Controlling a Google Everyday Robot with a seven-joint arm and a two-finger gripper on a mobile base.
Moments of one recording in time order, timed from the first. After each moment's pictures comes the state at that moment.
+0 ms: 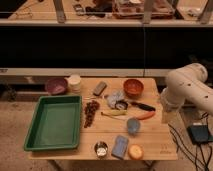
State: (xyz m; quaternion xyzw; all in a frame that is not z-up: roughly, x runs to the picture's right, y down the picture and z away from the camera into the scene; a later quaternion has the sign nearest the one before) arm 0.284 0.105 0.684 -0.28 0.02 0.02 0.96
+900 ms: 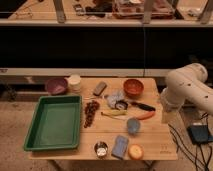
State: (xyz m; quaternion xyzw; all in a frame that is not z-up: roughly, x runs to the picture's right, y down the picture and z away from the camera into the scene) arm 0.284 0.105 0.684 -0.28 0.02 0.02 0.96
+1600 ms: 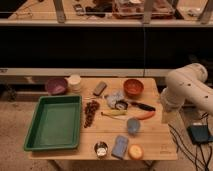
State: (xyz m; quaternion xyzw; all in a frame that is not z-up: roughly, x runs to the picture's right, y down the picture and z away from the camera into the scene) arm 0.284 0.105 0.684 -0.28 0.02 0.02 0.96
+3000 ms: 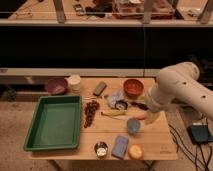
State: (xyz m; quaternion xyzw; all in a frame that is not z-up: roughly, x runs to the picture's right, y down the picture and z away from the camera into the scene) arm 0.167 0.101 0.646 -0.26 -0.12 -0.09 0.95
